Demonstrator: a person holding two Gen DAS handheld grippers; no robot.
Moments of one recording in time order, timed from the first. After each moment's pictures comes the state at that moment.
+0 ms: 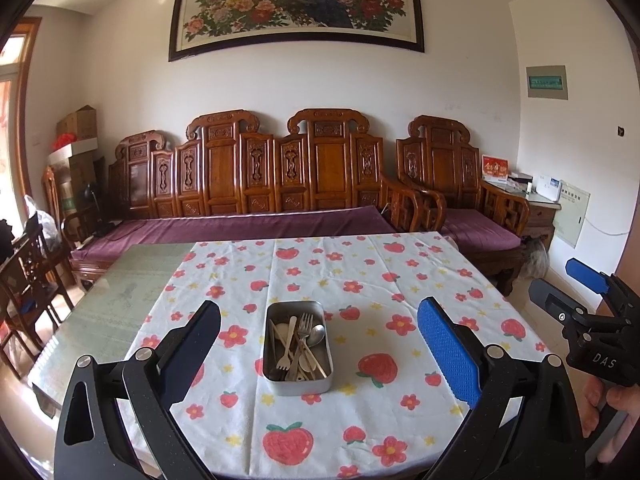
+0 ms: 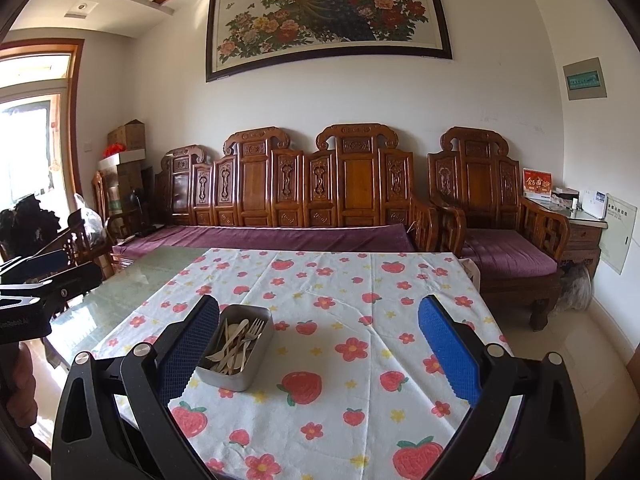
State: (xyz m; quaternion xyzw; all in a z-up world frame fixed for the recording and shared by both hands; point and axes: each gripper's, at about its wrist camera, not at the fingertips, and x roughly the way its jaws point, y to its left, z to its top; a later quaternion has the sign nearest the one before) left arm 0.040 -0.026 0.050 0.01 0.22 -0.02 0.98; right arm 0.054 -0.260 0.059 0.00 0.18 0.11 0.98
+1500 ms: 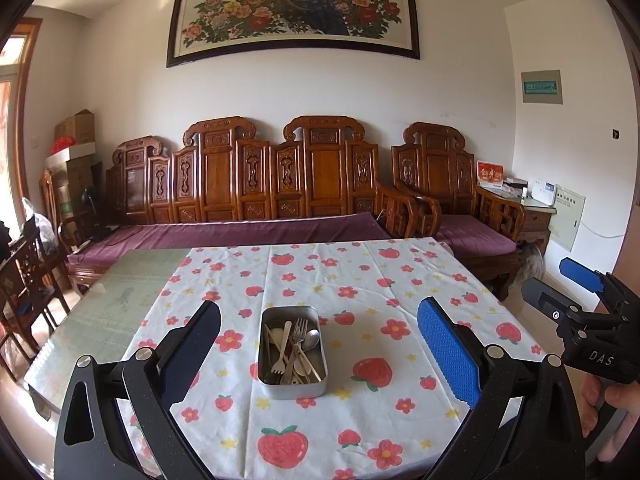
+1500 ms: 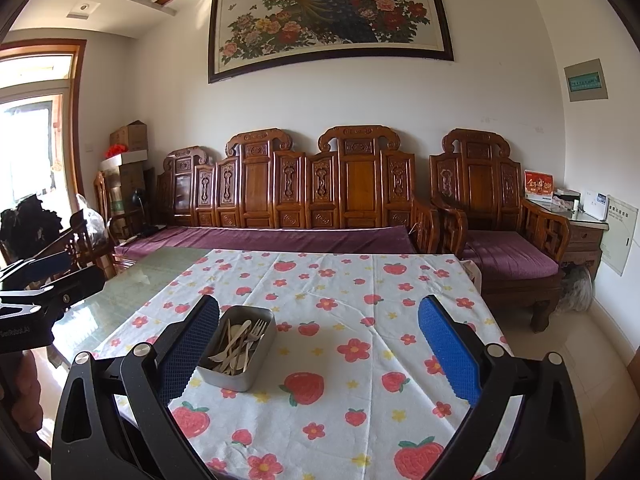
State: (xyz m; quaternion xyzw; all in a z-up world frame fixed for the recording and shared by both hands) left arm 0.036 -0.030 0.054 0.01 0.20 -0.03 0.98; right arm 0.054 -0.258 0.058 0.00 0.18 0.11 0.98
